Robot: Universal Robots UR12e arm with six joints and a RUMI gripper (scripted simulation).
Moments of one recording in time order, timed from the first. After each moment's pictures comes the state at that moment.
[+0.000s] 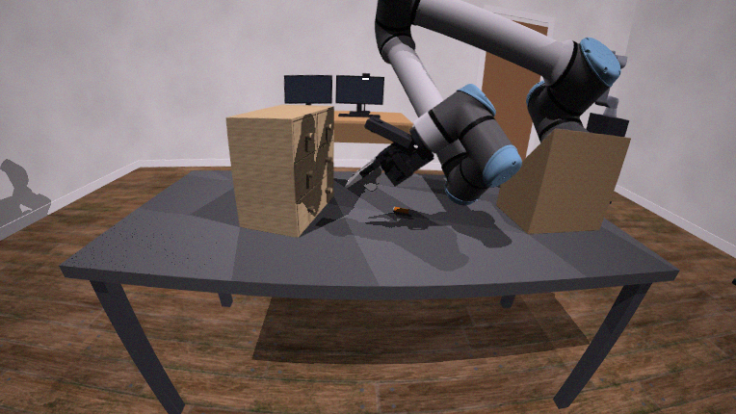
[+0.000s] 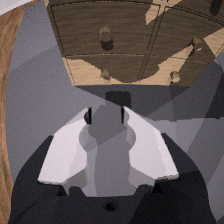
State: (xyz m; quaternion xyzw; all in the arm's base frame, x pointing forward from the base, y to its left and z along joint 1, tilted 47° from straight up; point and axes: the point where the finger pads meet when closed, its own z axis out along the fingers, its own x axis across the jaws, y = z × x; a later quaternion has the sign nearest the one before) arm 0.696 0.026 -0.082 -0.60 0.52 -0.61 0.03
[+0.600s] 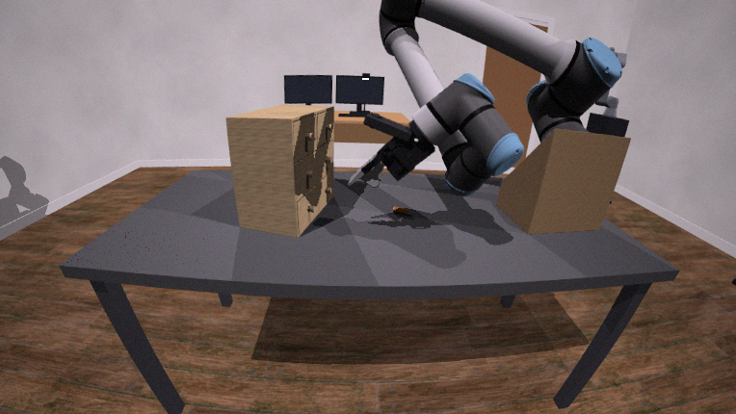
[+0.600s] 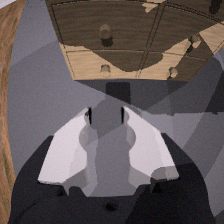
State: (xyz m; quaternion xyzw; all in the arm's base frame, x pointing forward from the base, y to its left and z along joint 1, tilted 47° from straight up) arm 0.690 0.032 -0.079 -0.60 0.54 -0.59 0.01
